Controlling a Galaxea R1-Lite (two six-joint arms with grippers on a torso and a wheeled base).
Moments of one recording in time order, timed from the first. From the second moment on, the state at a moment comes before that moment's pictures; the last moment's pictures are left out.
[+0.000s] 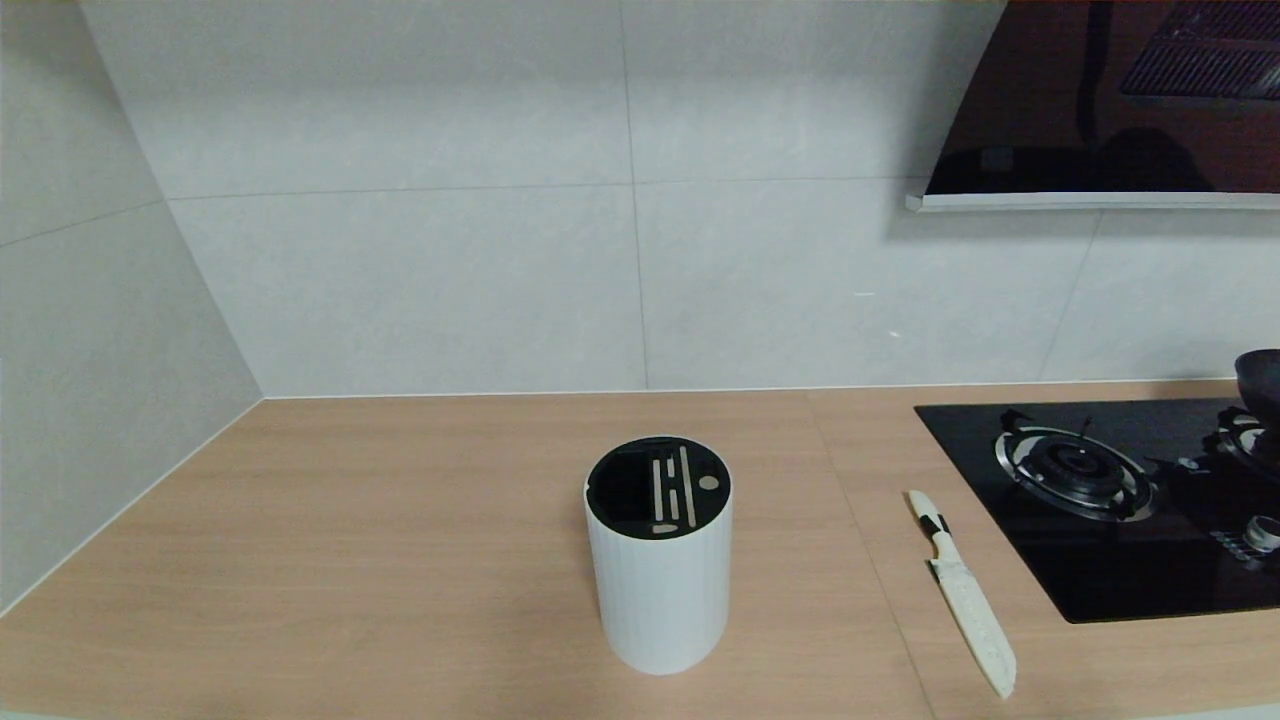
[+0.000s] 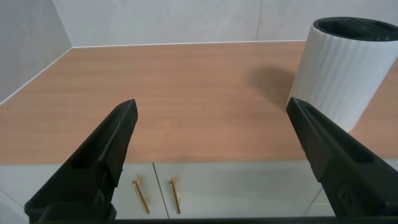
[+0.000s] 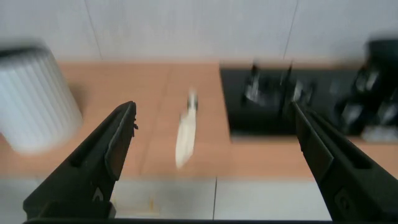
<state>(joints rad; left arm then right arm) 0.00 0.00 0.00 0.00 0.00 0.01 0.00 0.04 -0.13 0.01 0.03 -0.01</state>
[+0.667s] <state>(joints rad) 0.00 0.00 0.00 0.00 0.00 0.01 0.07 0.81 -0.34 -0.04 0.14 0.00</state>
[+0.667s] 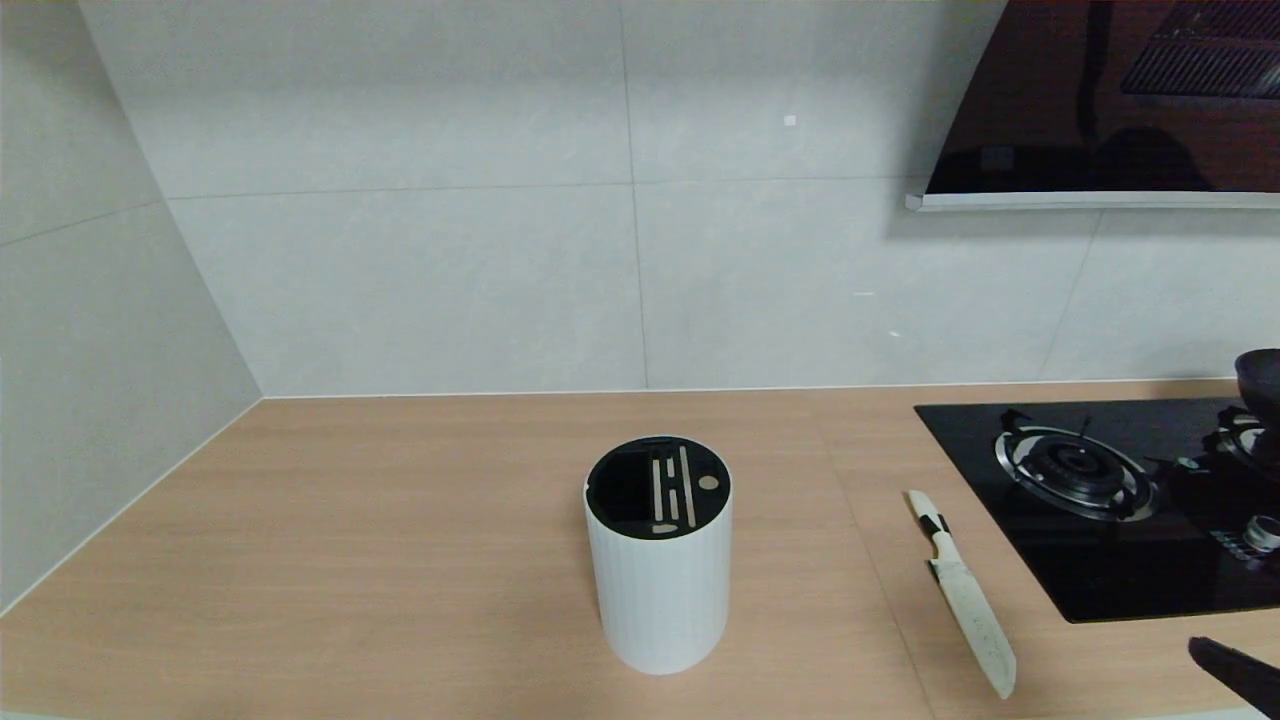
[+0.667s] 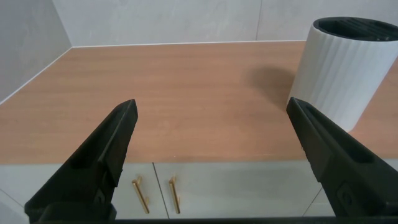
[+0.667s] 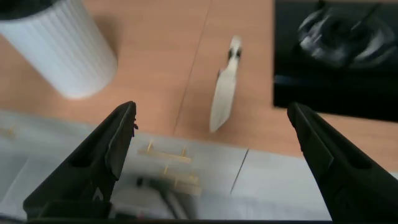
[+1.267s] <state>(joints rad) 0.00 0.00 0.00 0.00 0.00 0.01 0.17 1.53 -0.47 -0.42 0.03 -0.01</state>
